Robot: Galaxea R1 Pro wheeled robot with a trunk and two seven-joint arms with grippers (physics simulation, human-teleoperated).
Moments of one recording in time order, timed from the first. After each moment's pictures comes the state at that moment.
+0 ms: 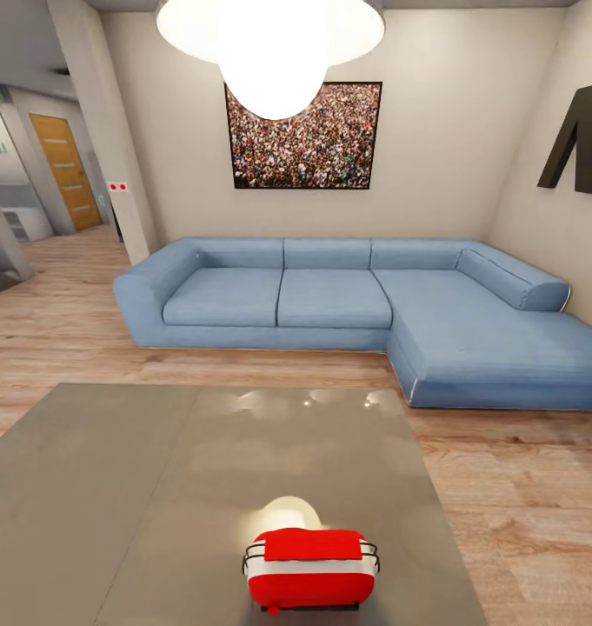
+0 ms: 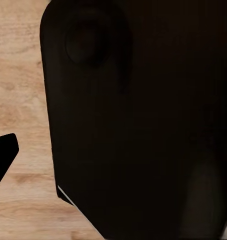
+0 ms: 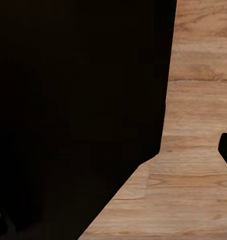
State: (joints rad) left arm 0.00 -0.02 0.00 -0.11 0.00 -0.03 0.00; right arm -0.01 0.00 -0.01 0.00 -0.01 -0.01 -0.01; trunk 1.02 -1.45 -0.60
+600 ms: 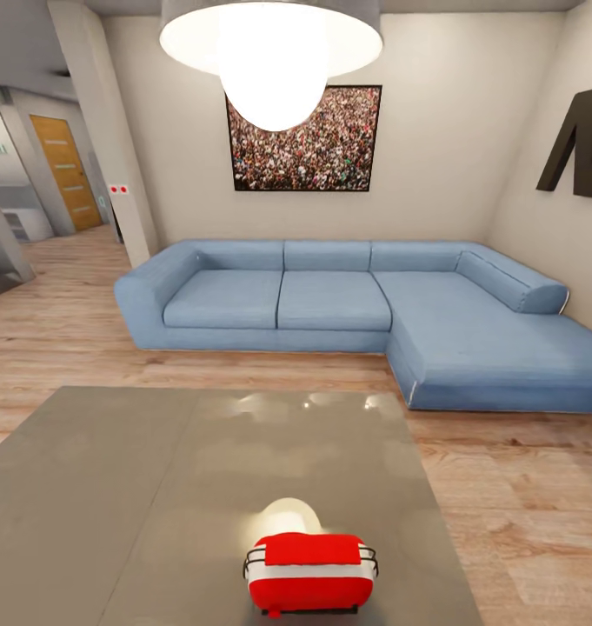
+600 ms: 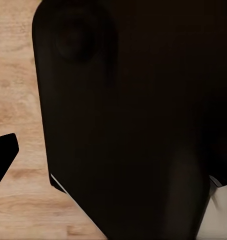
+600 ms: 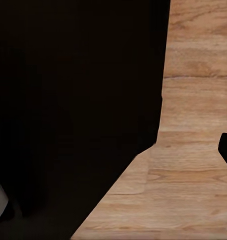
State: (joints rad) left arm 0.00 -0.04 0.00 -0.11 0.00 -0.03 0.00; right arm -0.01 0.00 -0.01 0.00 -0.01 -0.01 -0.01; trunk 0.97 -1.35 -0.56
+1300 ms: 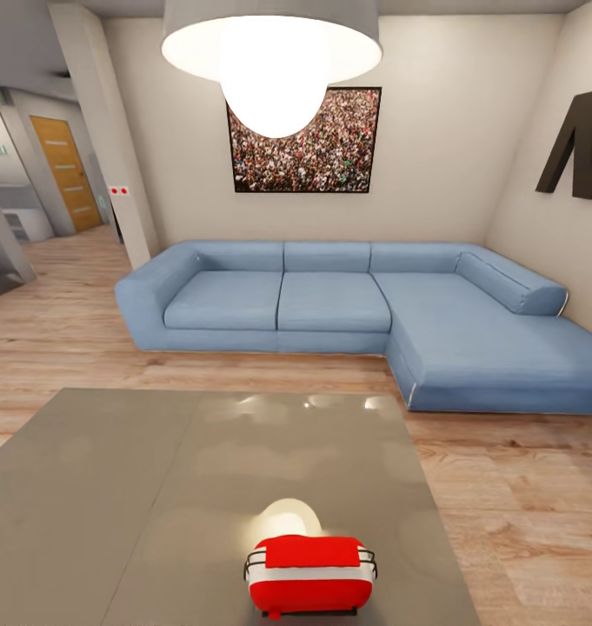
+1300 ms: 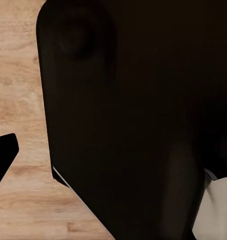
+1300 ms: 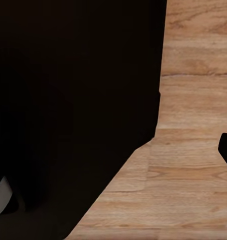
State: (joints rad) left arm 0.00 -0.04 0.00 -0.11 0.01 -0.03 0.00; right arm -0.01 0.00 -0.01 0.00 -0.01 -0.01 -0.01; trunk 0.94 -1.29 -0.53
